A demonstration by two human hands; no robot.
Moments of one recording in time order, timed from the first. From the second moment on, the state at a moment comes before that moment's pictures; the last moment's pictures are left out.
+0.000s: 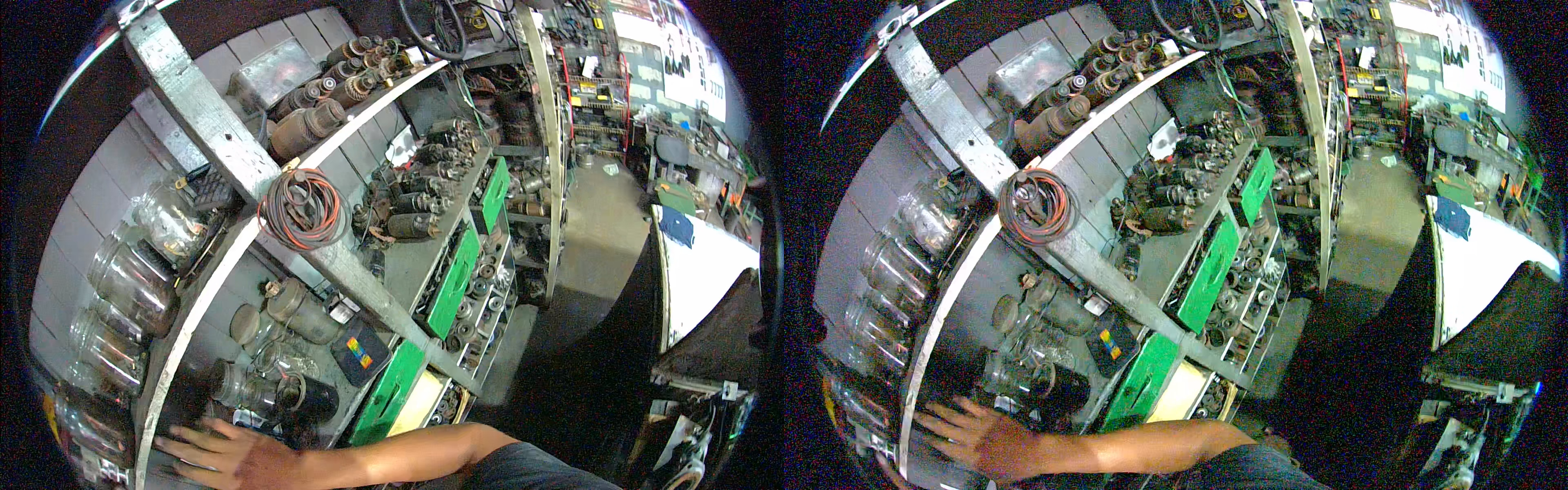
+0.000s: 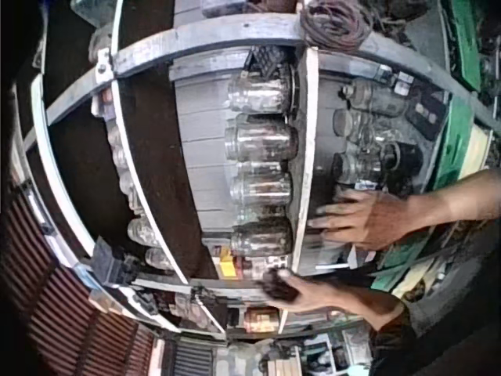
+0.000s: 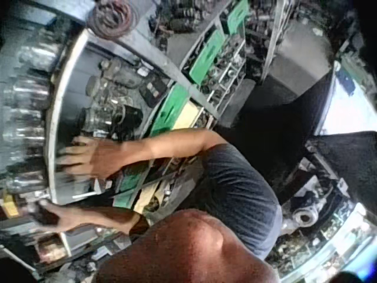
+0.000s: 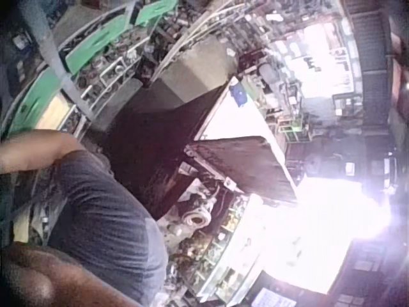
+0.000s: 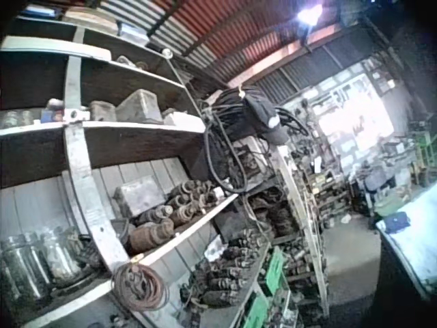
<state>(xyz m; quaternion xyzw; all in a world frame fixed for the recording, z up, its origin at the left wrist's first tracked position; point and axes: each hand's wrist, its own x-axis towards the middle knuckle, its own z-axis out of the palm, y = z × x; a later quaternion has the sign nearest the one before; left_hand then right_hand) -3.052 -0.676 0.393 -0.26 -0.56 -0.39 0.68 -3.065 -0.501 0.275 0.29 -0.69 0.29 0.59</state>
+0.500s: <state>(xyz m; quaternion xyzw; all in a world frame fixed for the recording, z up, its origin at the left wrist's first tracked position) -2.979 -0.338 0.177 -0.50 -0.75 -0.36 0.24 -2.893 -0.117 0.109 0.07 -0.84 0.53 0.06</state>
